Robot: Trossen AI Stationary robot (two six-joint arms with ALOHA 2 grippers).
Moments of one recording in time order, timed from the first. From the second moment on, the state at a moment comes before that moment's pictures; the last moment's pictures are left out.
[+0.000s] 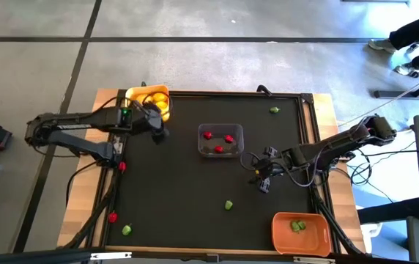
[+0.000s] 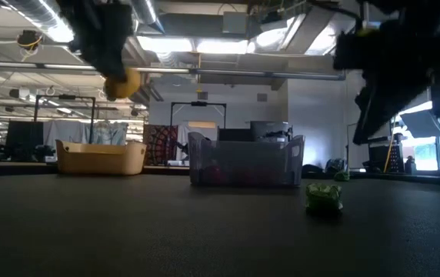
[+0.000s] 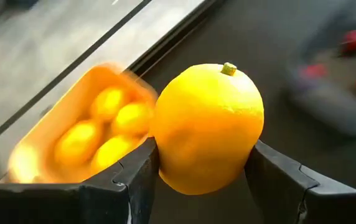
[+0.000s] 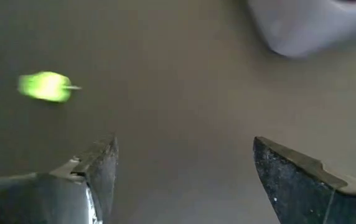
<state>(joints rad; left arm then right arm) 0.14 1.07 0.99 -0.96 -0.61 -0.48 0.28 1.29 0.75 -0.52 0.15 0.59</state>
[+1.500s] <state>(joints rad) 0.79 1.53 0.99 -1.04 -0.66 -0.39 0.28 1.29 0.53 -0.30 0.30 0.72</state>
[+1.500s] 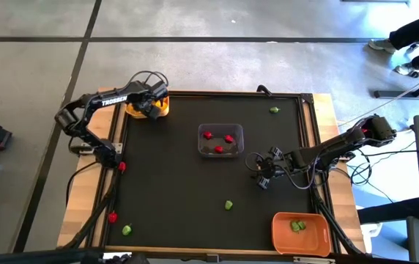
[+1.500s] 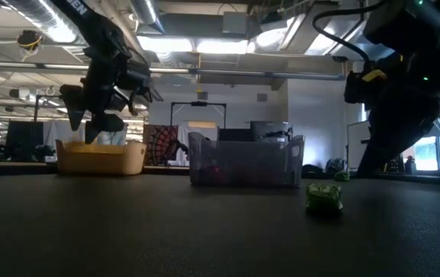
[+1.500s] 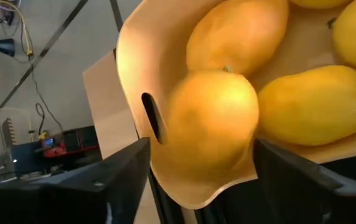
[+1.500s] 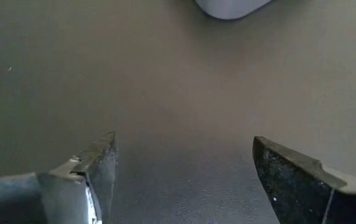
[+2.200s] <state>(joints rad) 0.50 1.28 1.03 -1.02 -0.43 -0.38 0.28 1.29 0.53 -0.28 0.31 0.72</state>
